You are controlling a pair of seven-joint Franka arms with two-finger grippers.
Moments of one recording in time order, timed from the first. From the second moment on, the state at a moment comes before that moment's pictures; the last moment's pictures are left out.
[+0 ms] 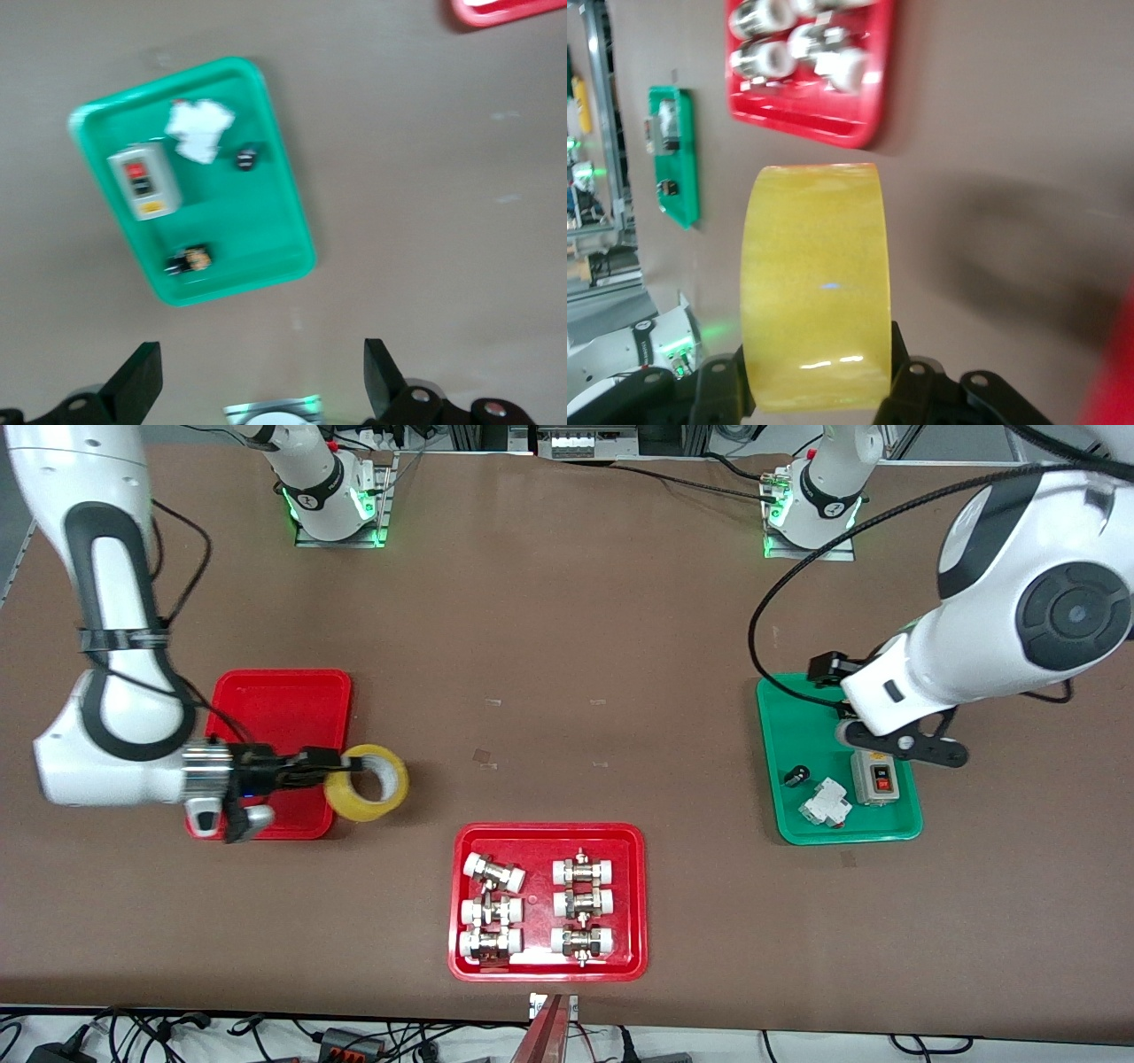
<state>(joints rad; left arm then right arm) 0.11 0.40 -0.48 -1.22 0.18 1.30 -0.14 0.01 0.59 -0.08 -1.55 0.81 1.74 -0.53</state>
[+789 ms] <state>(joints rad) 0.33 0.15 -0.51 -1.54 0.15 1.53 -0.14 -0.29 0.70 -0.08 -1.57 0.76 1.57 -0.68</state>
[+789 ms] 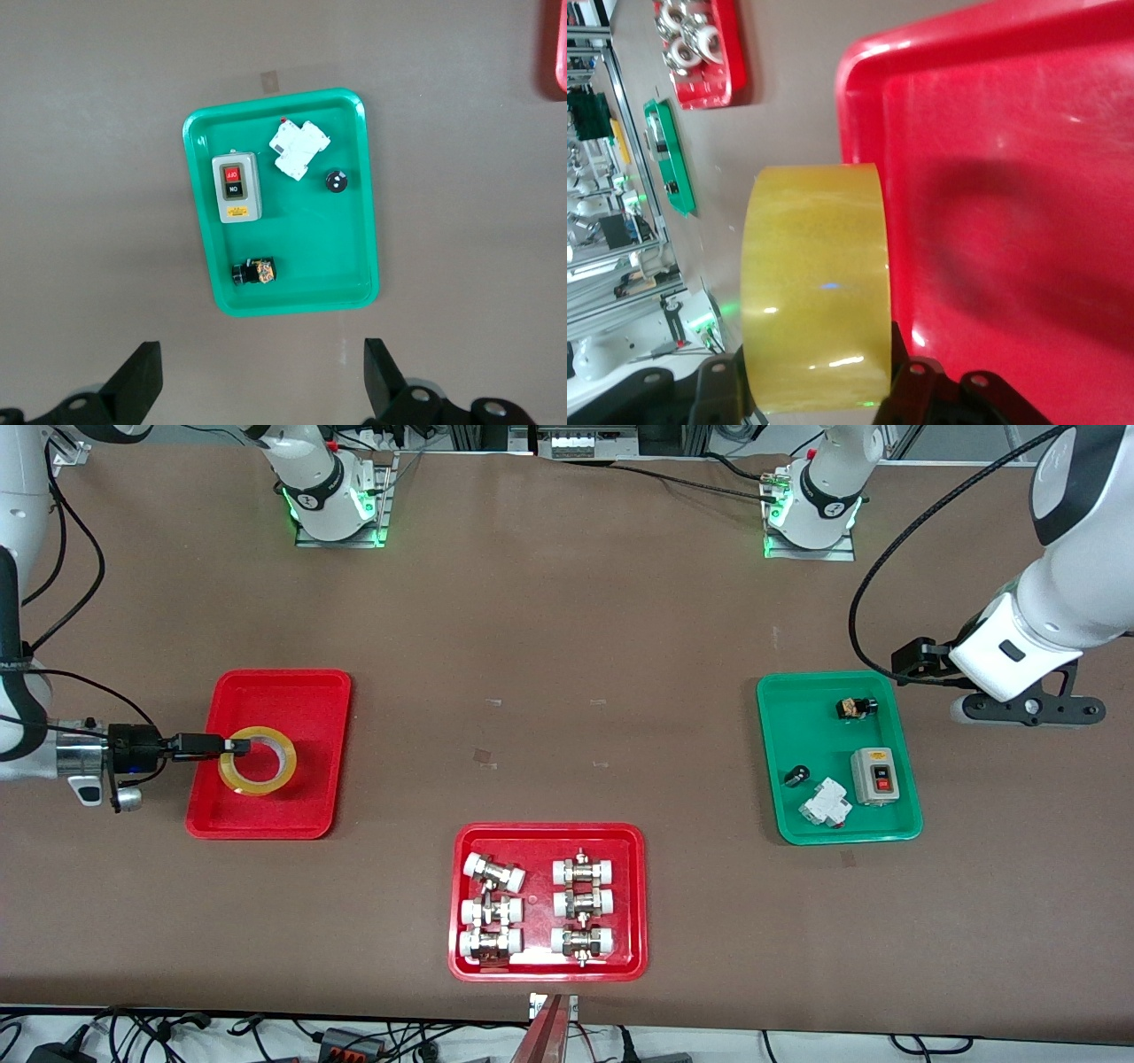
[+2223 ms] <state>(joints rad) 0.15 0.10 -0.28 -1.59 0.08 1.57 -0.14 -0.25 0.74 -0.06 -1.59 0.54 1.58 -0.77</state>
